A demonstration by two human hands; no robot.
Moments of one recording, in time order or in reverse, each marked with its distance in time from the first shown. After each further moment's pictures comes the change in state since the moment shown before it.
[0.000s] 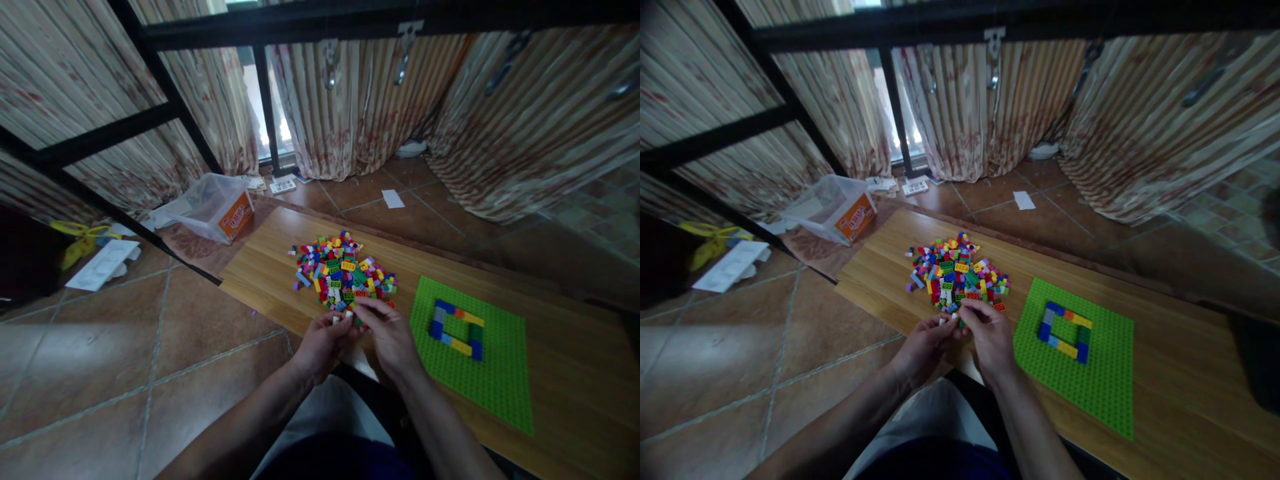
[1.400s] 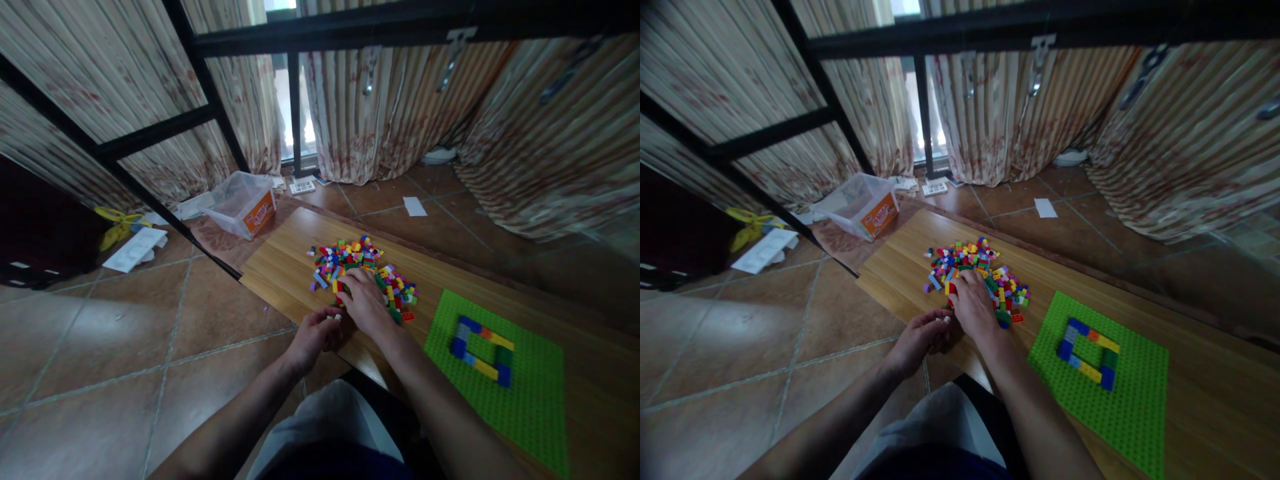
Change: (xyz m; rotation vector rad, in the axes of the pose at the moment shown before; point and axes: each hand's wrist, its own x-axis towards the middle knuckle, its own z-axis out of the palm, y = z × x) left_hand -0.002 0.017 -0.041 0.290 0.152 0.116; right_hand 0.062 -0.004 0.047 -1.045 -0.344 -0.736
